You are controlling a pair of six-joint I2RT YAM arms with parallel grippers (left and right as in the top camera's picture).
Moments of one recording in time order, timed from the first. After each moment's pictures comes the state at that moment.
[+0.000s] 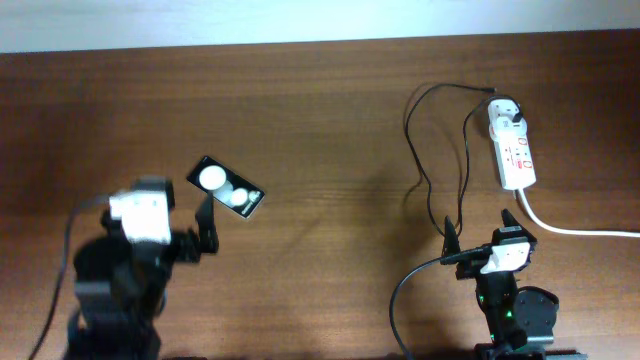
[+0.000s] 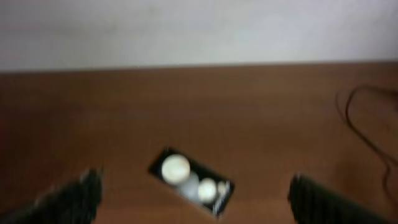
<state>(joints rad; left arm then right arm) -0.03 0.65 0.85 -0.60 0.06 0.01 -0.03 0.01 0.01 -0.06 -0.10 -0.06</state>
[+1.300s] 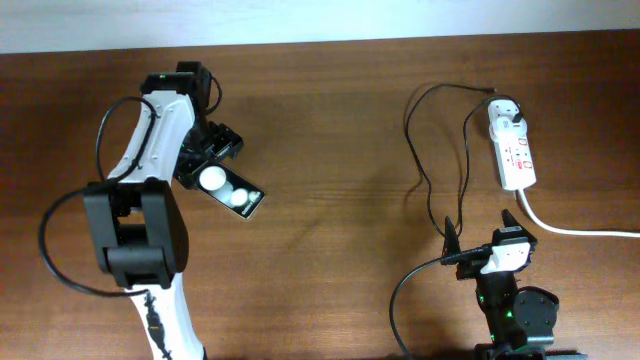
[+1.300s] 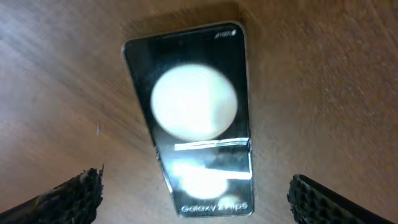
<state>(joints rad) -0.04 2.18 1.83 -1.27 -0.01 -0.80 -0.03 0.01 0.01 -0.06 -0.10 -0.06</state>
